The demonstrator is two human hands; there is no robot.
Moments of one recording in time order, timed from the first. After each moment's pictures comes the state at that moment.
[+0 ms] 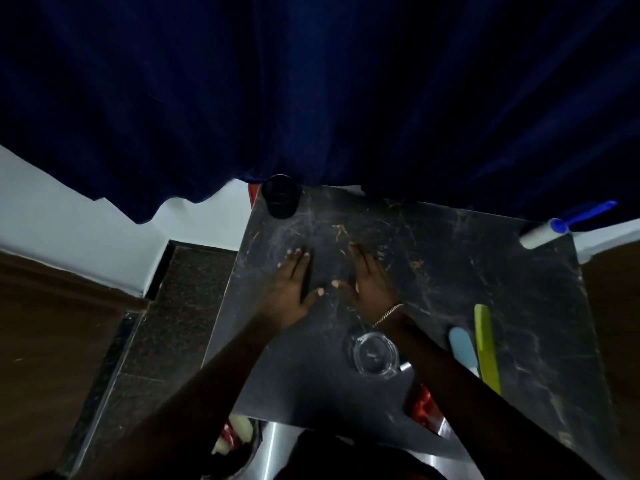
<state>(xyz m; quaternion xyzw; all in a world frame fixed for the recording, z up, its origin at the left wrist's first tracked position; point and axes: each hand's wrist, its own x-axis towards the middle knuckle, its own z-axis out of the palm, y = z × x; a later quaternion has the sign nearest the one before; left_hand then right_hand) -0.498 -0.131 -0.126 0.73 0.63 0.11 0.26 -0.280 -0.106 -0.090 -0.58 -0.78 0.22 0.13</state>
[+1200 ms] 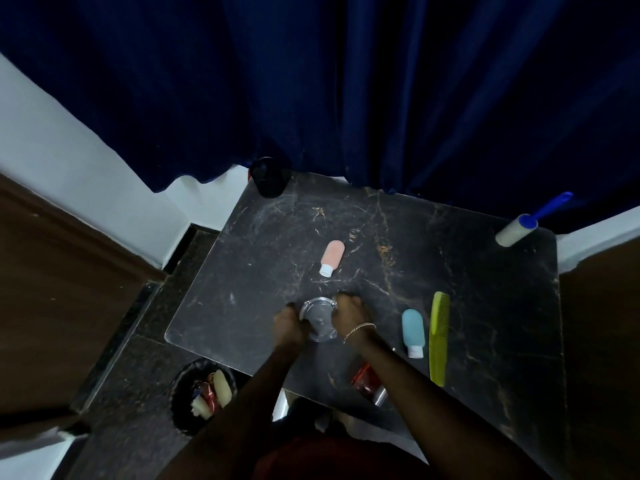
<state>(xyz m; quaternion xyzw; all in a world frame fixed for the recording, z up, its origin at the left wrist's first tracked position) -0.322 -0.260 -0.108 0.39 0.83 0.18 0.36 -0.191 -0.205 -0.099 -0.63 -0.69 0.36 -0.01</state>
